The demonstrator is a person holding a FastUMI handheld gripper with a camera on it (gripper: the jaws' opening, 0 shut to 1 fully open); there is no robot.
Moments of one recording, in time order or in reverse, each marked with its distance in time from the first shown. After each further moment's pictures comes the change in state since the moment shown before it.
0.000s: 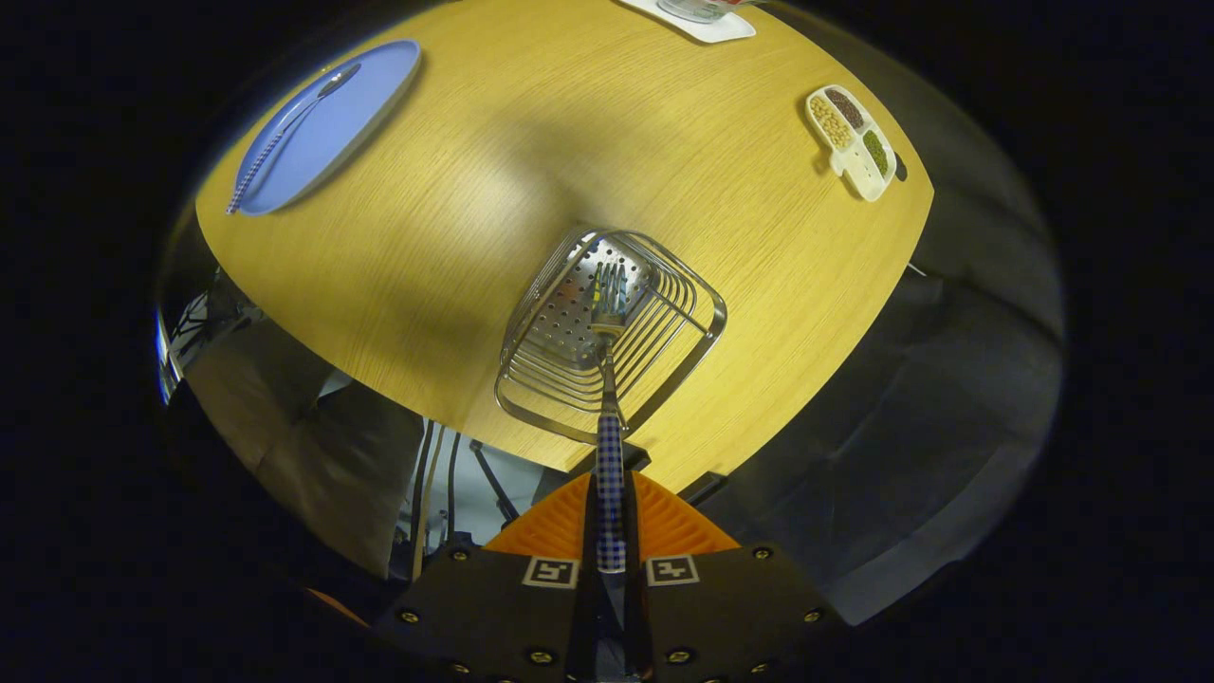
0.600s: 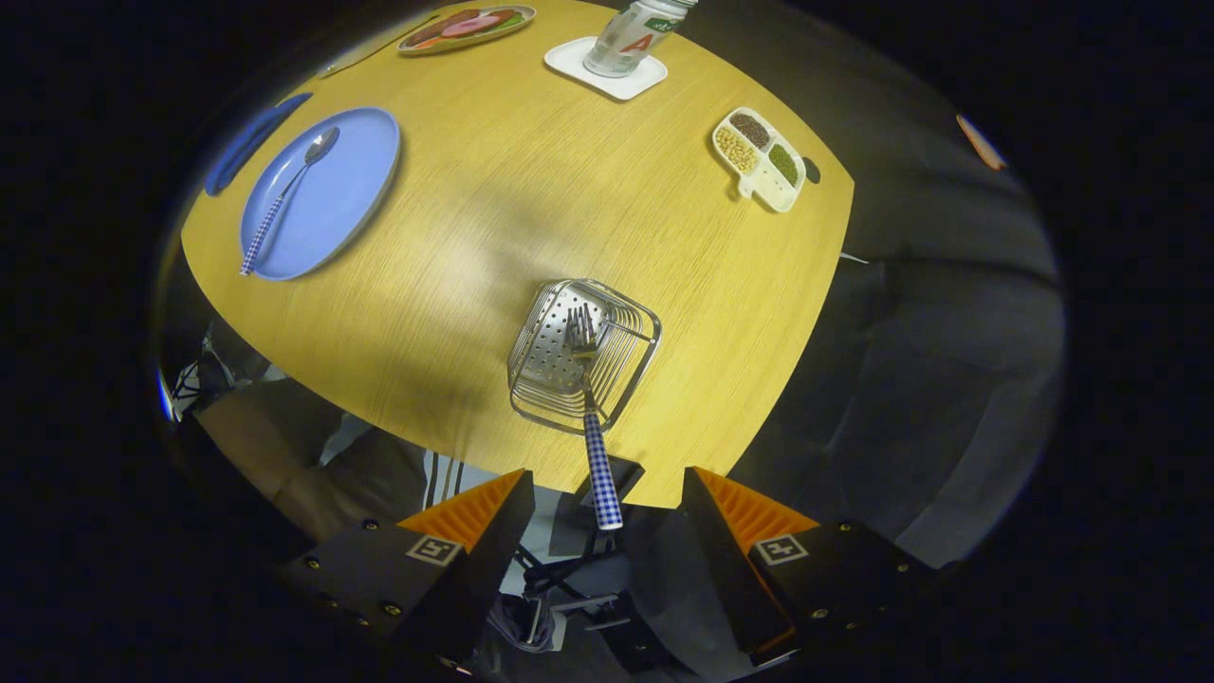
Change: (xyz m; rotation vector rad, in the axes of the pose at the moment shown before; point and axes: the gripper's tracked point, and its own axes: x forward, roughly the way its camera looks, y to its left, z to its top) arm -0.049 0.004 -0.004 0.175 -0.211 -0.069
